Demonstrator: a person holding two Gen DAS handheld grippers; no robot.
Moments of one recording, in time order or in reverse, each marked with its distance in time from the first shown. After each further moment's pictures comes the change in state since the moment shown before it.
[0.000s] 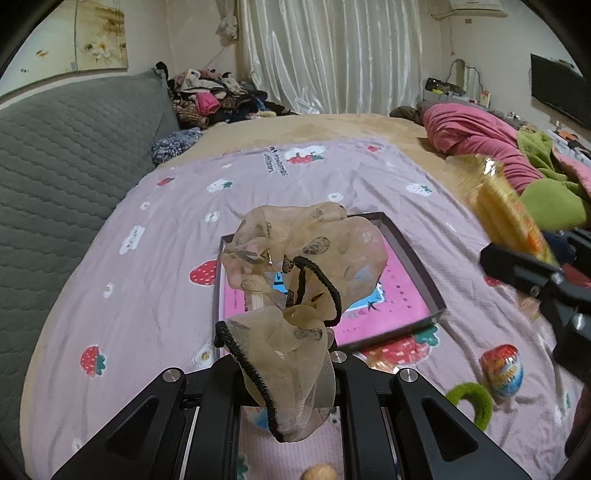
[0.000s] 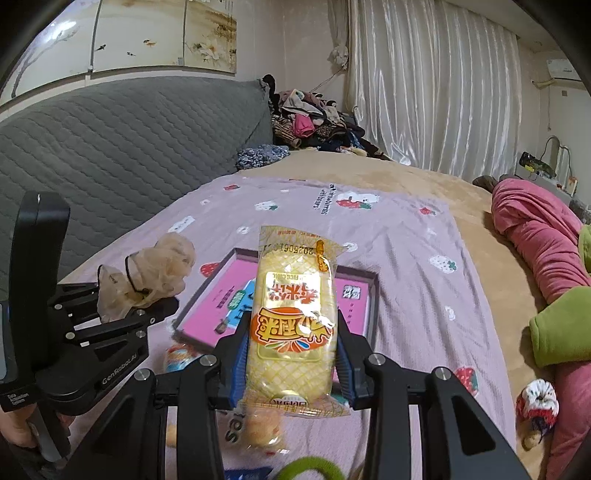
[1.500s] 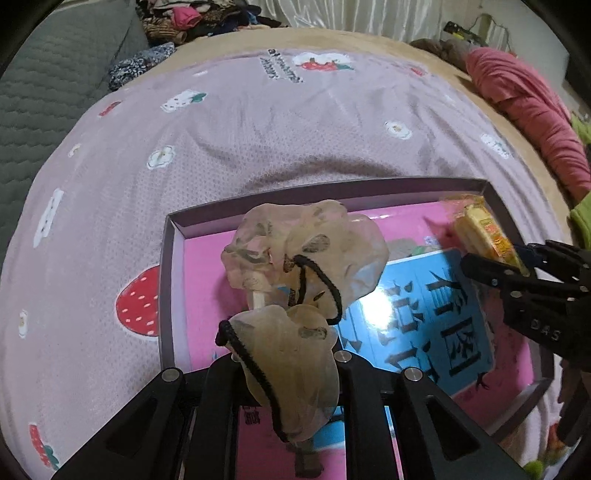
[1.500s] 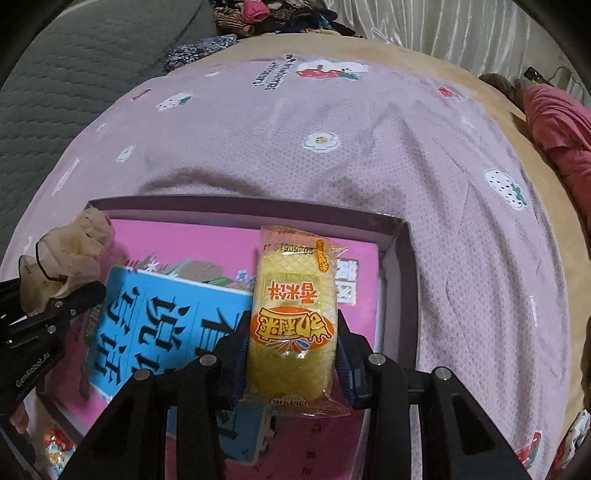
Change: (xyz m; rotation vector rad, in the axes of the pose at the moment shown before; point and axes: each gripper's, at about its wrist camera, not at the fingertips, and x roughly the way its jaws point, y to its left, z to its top) left arm 0.247 0.041 0.053 -0.023 0.342 -0.057; right arm 0.279 -0.083 0.009 0.132 0.459 -0.044
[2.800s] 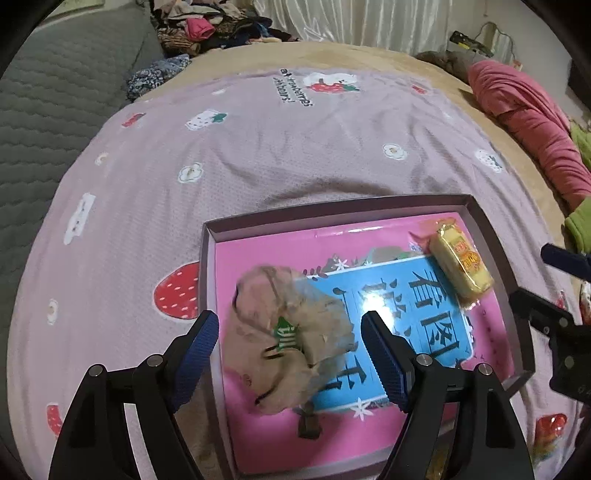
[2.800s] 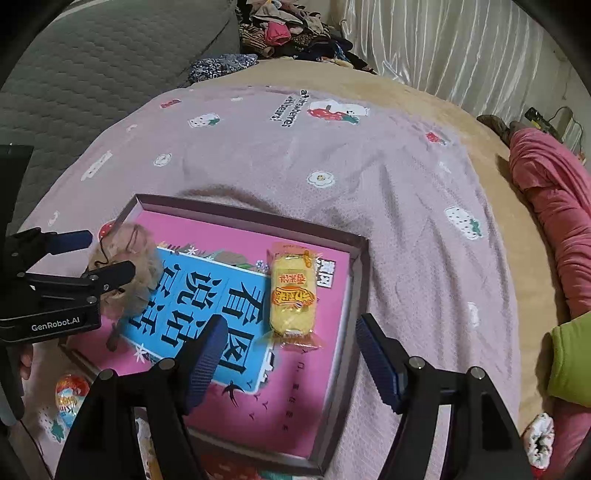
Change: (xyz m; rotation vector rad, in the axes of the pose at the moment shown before) left arm -0.055 0.002 -0.009 -0.019 -0.051 0.023; right arm -0.087 0.015 -0.025 -0.117 -0.090 -0.068
